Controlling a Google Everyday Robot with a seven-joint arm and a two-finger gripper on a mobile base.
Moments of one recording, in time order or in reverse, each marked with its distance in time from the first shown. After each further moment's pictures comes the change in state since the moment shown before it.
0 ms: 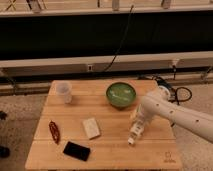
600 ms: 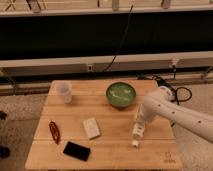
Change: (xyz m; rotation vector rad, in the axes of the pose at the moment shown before) arm 0.006 -0.001 -0.008 0.006 0.020 -0.006
